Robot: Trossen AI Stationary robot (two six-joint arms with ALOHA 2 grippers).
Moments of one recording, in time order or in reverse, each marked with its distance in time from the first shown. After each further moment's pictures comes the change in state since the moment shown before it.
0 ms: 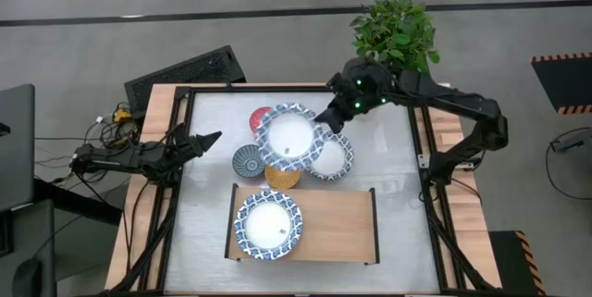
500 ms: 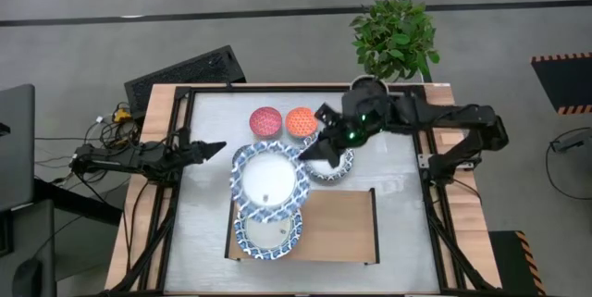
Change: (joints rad) left arm 0.000 0.000 0.000 0.000 0.213 0.045; right arm 0.280 0.032 0.006 0.275 -0.027 0.277
